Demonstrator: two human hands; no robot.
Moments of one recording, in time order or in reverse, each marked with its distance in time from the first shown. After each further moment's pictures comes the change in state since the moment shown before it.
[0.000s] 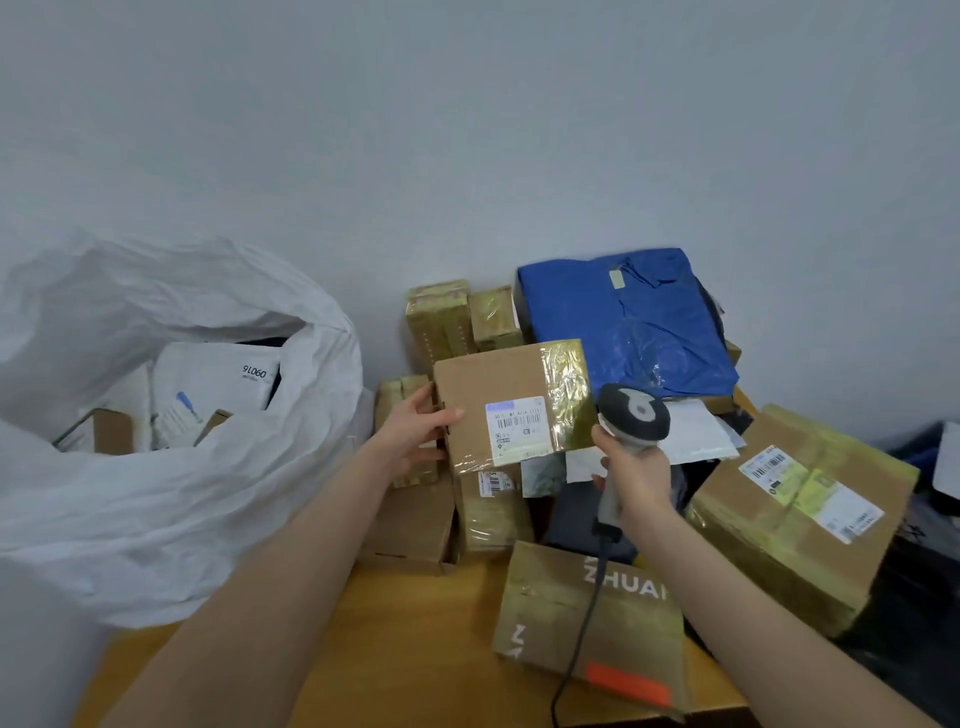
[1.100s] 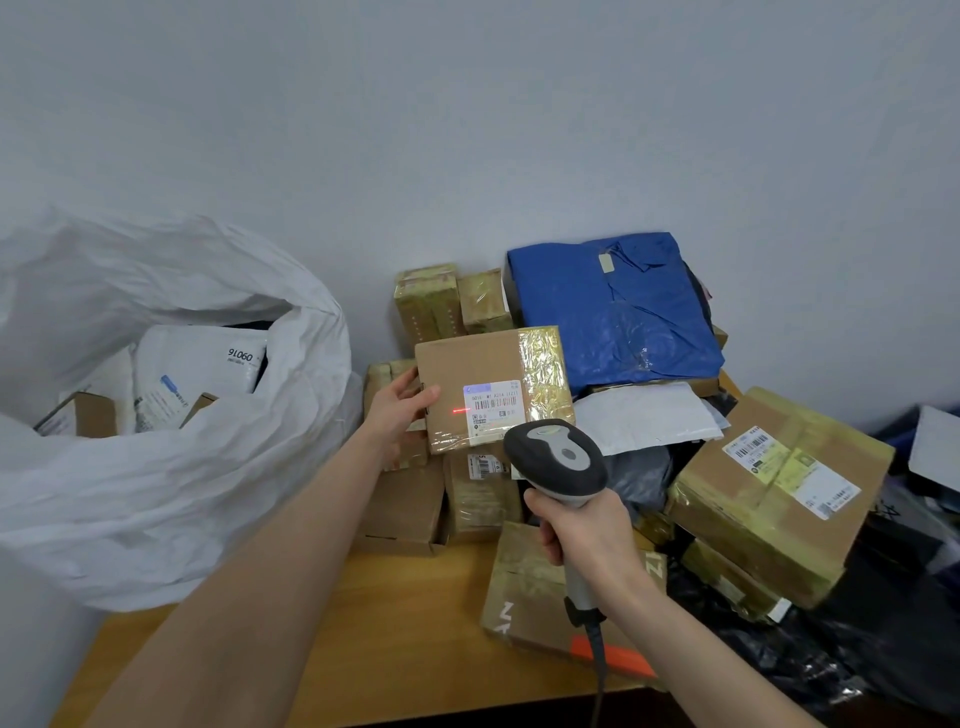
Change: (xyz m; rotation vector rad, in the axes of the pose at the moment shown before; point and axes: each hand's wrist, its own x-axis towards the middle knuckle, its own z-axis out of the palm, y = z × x) left_hand 0.008 -0.014 -0.002 -0.064 0.124 0.092; right_hand -0.100 0.011 -0.013 -0.507 -0.299 -0.160
